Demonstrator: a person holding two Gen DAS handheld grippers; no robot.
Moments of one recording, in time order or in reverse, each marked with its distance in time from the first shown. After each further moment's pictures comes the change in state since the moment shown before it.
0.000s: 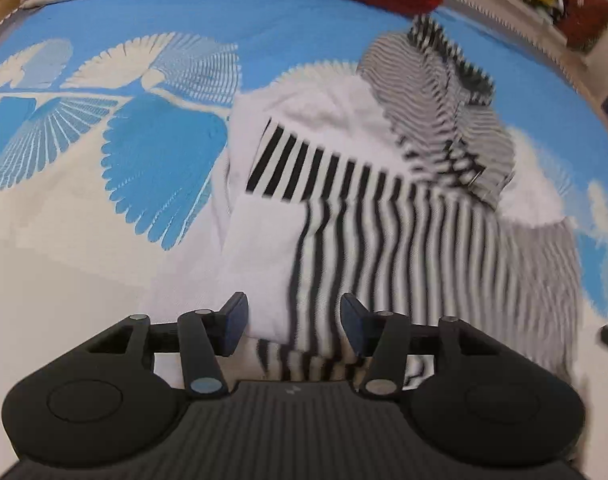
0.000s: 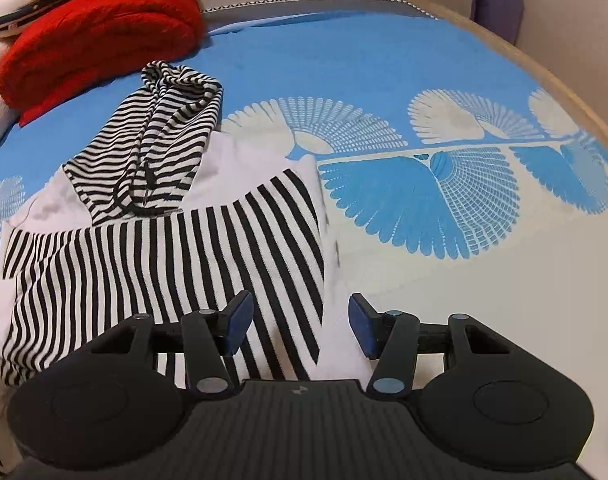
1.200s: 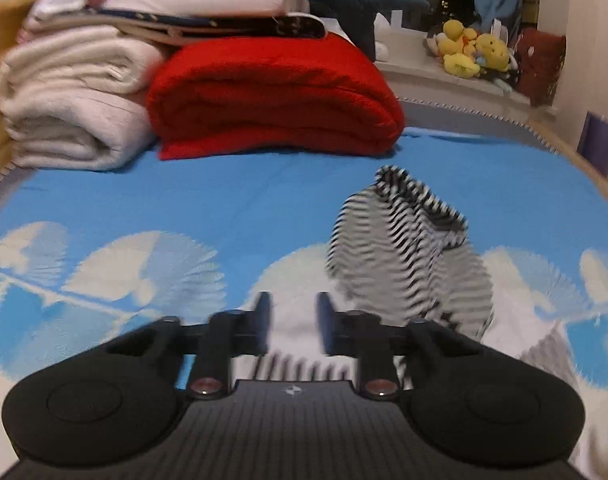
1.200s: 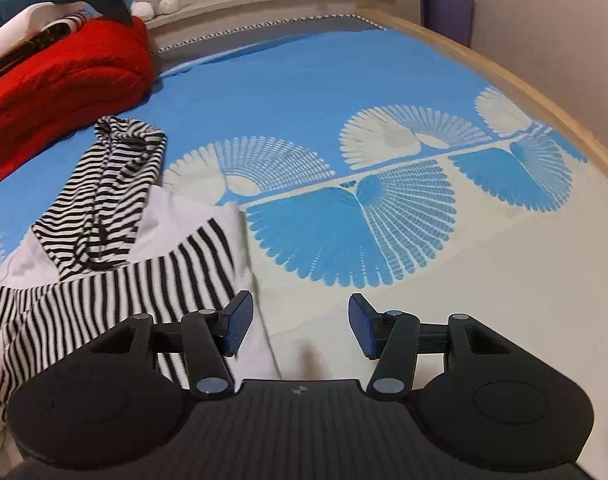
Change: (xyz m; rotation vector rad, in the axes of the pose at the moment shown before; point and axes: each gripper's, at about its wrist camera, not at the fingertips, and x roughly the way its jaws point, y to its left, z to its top) left arm -0.052 -0.048 0.109 0.123 -0.424 0.008; right arm -0.020 -0.072 0.018 0.120 -0.058 -0.034
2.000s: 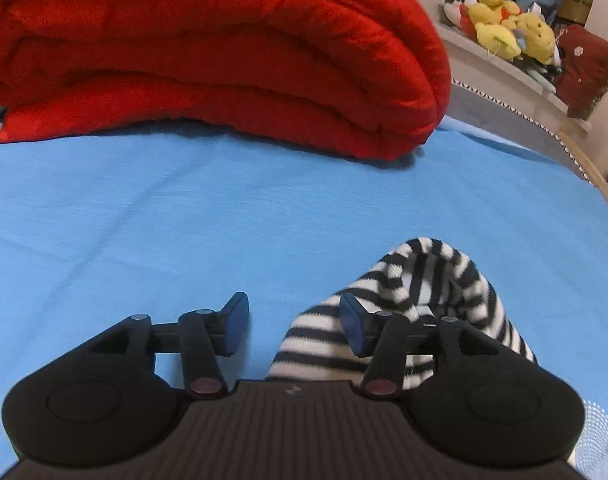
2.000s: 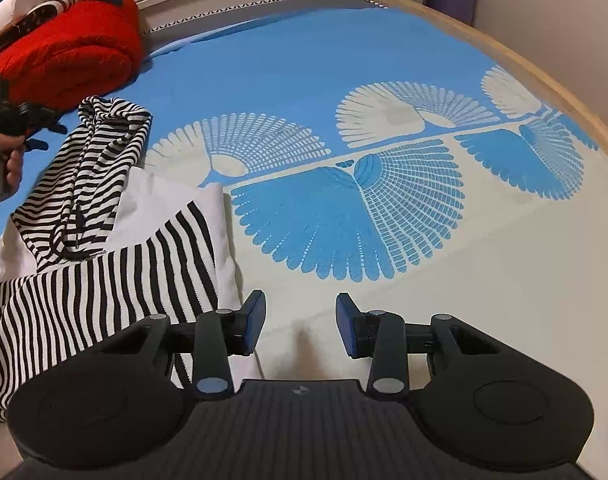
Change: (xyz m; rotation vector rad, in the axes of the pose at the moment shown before) left arm 0.346 -0.053 0.127 -0.099 0.166 -0.099; right arm 0.037 -0.005 0.001 -0.012 0.053 -0.005
